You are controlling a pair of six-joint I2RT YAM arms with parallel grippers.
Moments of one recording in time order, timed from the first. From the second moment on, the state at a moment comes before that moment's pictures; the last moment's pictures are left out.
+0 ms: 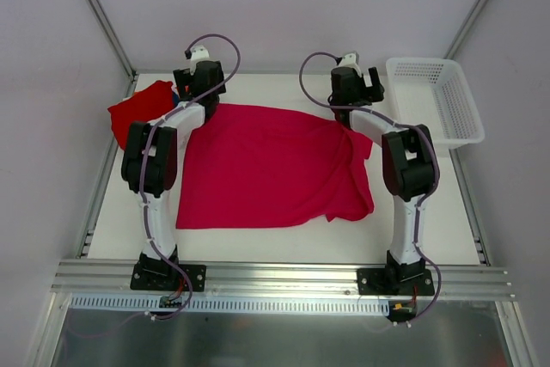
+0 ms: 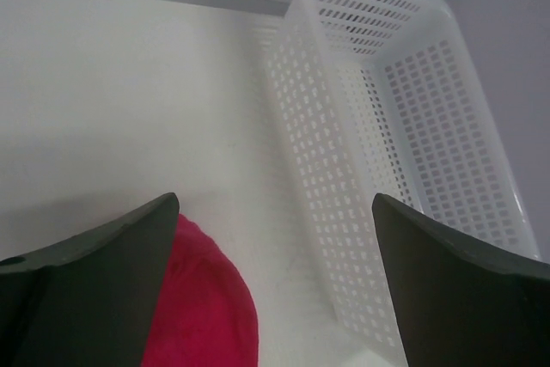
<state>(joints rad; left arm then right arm) -0.23 2.07 1.49 0.20 -0.57 -0.14 0.34 2.11 1.55 0.12 0.84 -0.28</state>
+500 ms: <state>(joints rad) -0.59 1.29 1.04 -0.09 -0.63 -0.32 0.67 1.27 1.16 -0.31 0.87 0.09</state>
